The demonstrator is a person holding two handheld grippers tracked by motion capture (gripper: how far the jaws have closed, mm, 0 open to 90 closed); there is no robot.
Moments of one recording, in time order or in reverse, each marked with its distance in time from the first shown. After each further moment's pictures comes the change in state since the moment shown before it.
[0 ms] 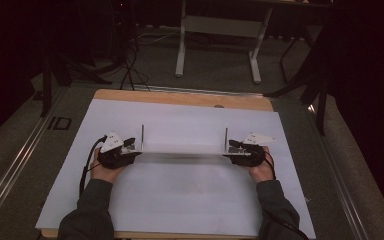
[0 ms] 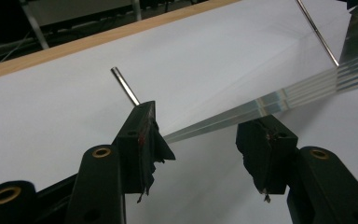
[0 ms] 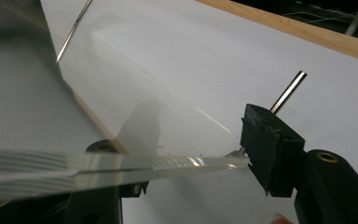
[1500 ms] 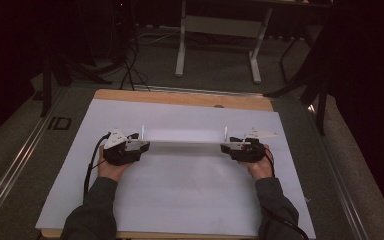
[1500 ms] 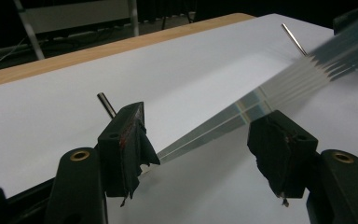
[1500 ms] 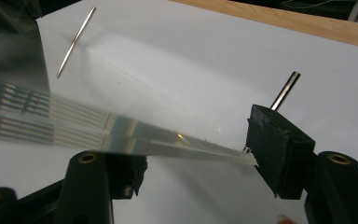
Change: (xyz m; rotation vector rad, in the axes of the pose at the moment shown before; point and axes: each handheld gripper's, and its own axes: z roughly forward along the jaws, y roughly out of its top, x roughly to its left) left arm 0.000 0.007 0.012 -0.058 -0.023 -0.058; right arm -0.007 0.008 0.002 0.002 0.010 0.117
